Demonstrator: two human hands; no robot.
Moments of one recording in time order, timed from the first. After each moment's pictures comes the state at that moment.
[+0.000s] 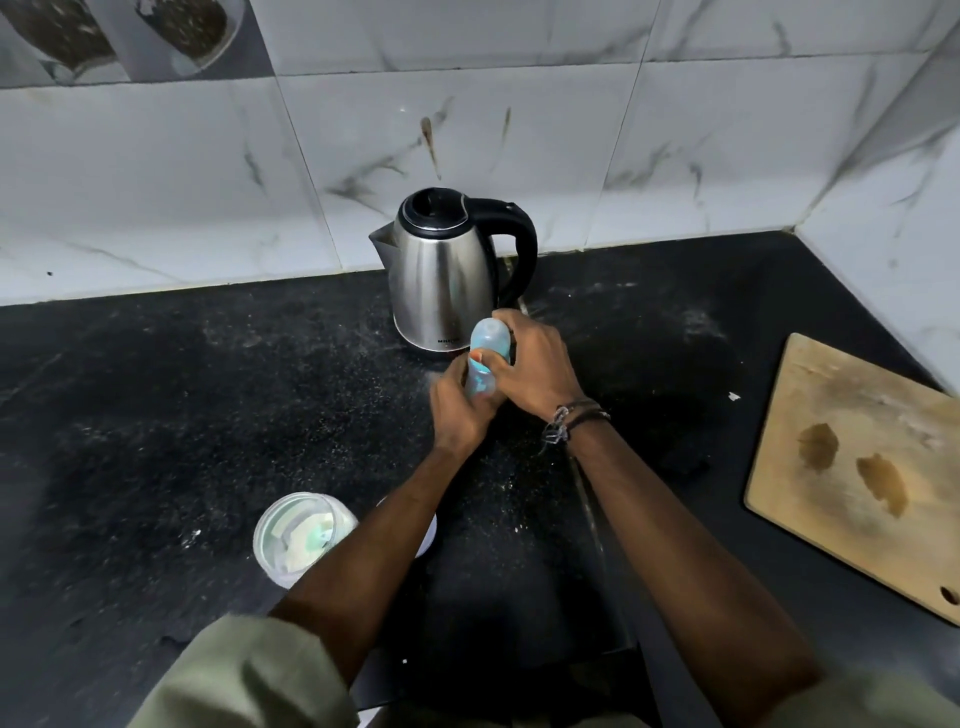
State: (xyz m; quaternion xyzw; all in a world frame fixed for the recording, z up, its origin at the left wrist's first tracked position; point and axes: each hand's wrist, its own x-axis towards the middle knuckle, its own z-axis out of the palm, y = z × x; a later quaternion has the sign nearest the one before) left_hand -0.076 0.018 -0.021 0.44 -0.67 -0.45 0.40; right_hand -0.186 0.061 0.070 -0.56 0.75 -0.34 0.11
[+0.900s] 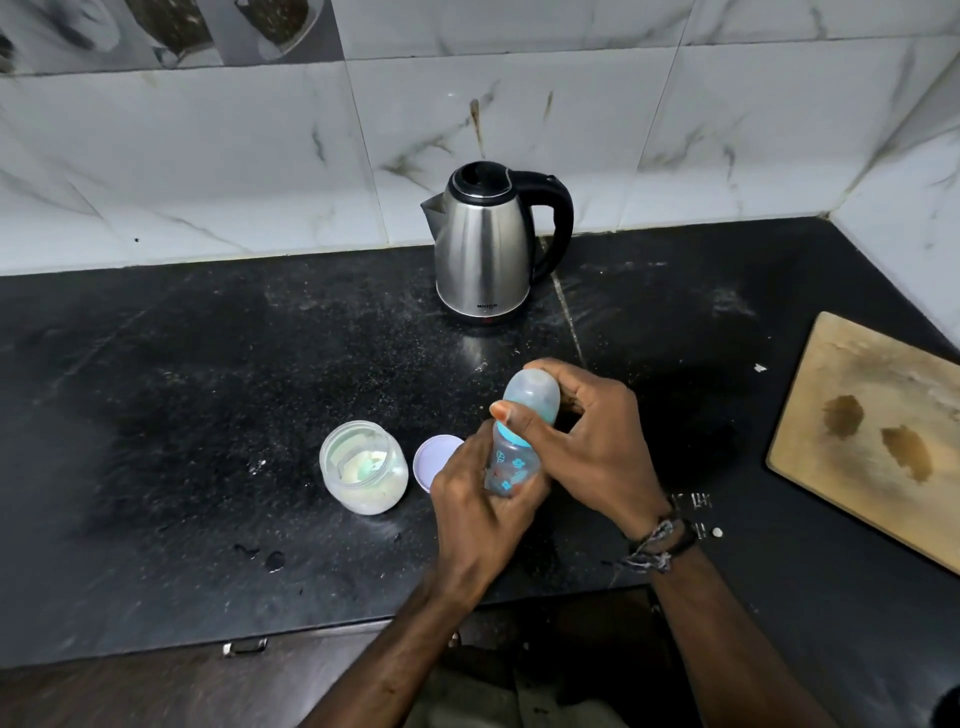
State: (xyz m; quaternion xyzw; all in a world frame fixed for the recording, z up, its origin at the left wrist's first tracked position) left_hand 0.036 0.190 0.049 0.39 -0.69 -0.41 0.45; right_hand -0.091 0.210 0.129 -0.51 0.65 -0.52 0.24
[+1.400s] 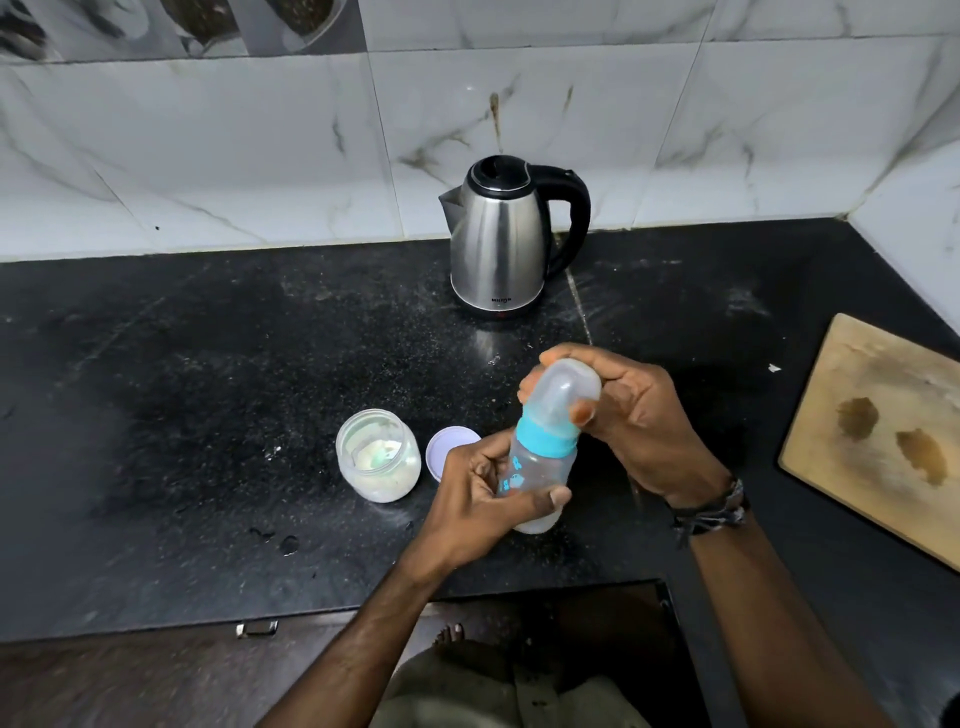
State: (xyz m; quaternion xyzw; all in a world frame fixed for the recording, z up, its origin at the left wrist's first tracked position) left_hand 0.062 0.179 0.060 0.27 -0.63 -0.65 0.34; right_hand -0.118 0.215 0.129 -0.48 0.41 -0.60 0.50
